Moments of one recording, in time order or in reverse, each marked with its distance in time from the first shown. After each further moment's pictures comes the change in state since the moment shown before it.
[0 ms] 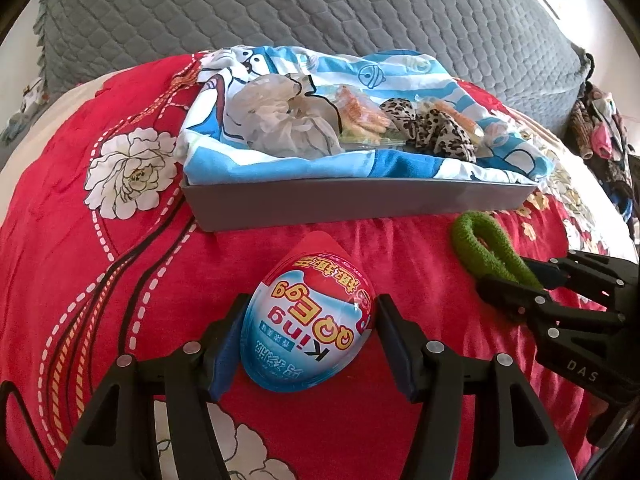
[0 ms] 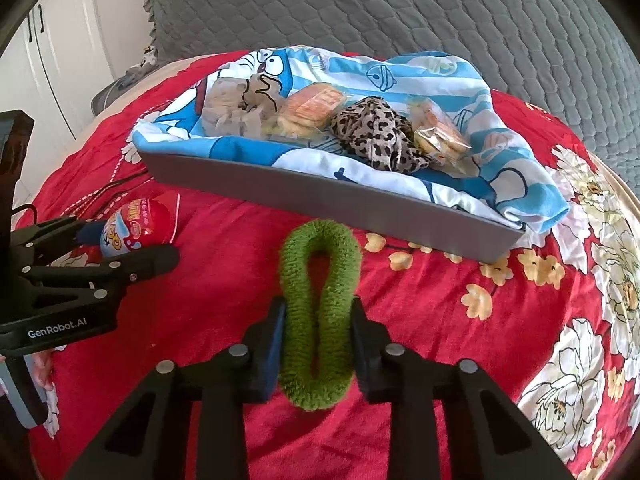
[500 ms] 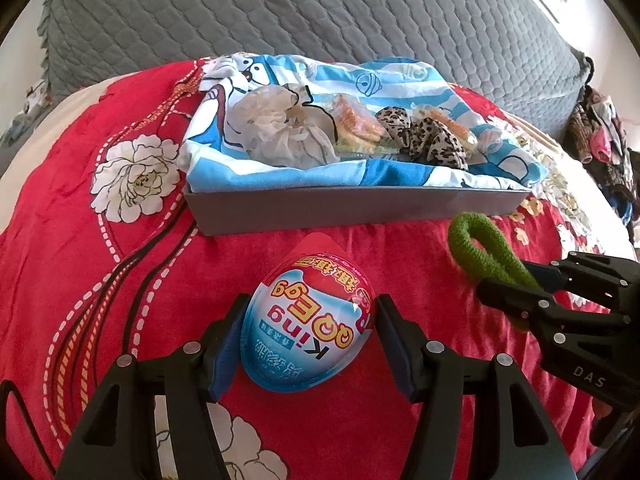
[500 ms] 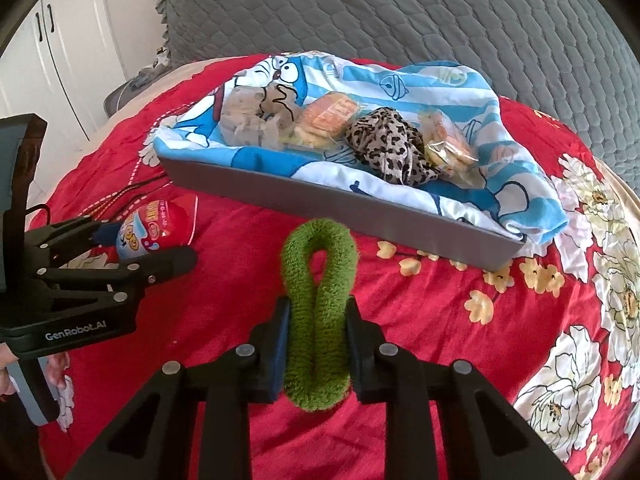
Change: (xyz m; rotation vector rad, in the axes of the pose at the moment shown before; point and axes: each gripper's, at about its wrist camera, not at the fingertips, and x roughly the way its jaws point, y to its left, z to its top) left arm -0.008 -0.003 -0.001 -0.005 -0.016 0.001; right arm -0.012 0.004 0.004 -0.018 -0.003 0.035
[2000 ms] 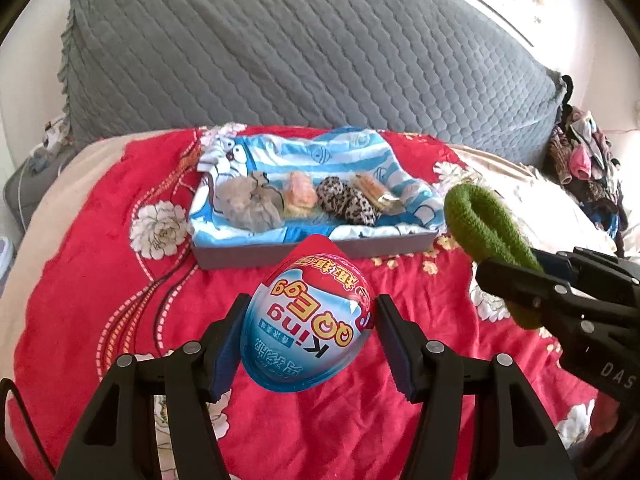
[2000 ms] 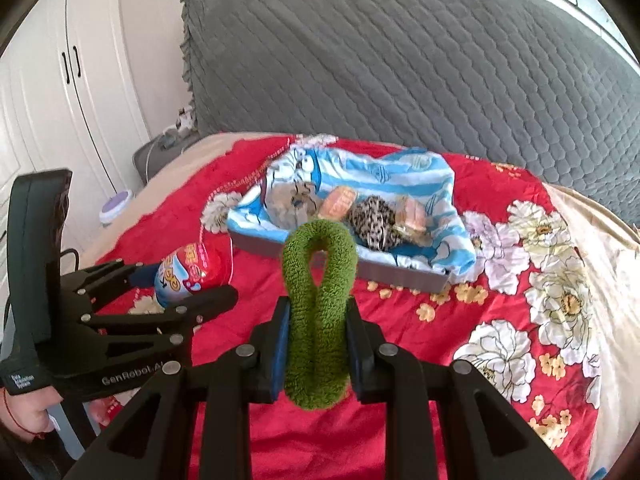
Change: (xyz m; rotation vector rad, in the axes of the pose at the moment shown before) left arm -0.123 -0.059 -0.003 0.017 -0.156 0.004; right arm -0.144 0.012 -0.009 0.032 -0.219 0.034
